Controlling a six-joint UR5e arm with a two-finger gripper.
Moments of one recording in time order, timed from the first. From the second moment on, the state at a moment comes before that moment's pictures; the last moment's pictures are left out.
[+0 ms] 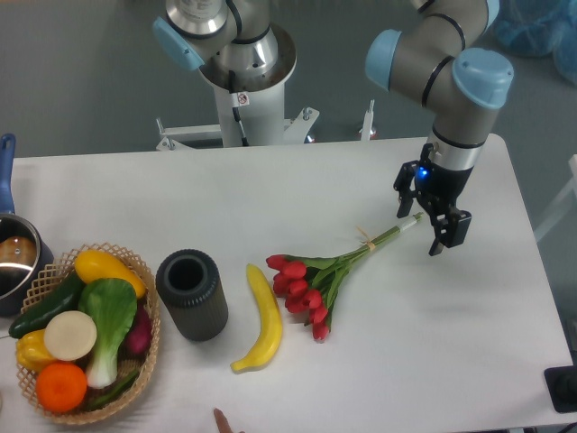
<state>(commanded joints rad) 2.83 -1.87 -1.75 -0.96 1.26 1.95</state>
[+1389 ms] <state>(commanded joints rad) 2.79 -1.91 -1.79 -0.93 1.03 1.70</state>
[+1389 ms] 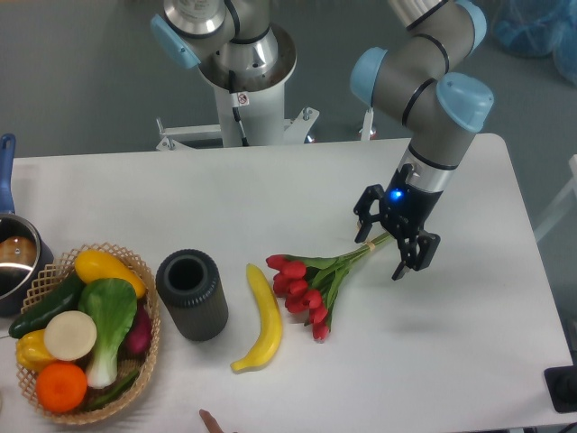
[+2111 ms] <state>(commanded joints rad) 2.70 -1.96 -1.74 -0.95 1.21 1.62</state>
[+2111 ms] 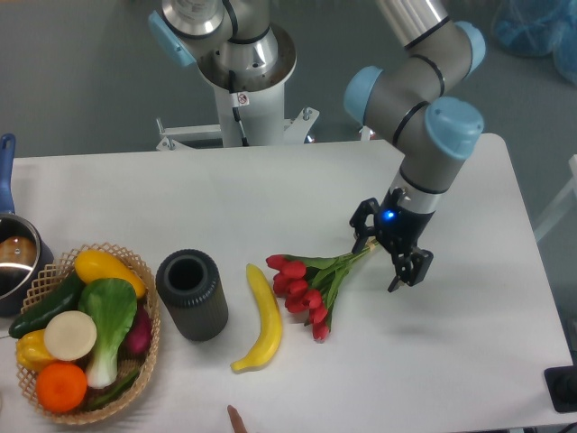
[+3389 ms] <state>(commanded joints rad) 2.73 -1.98 -1.83 -0.97 1.12 1.57</state>
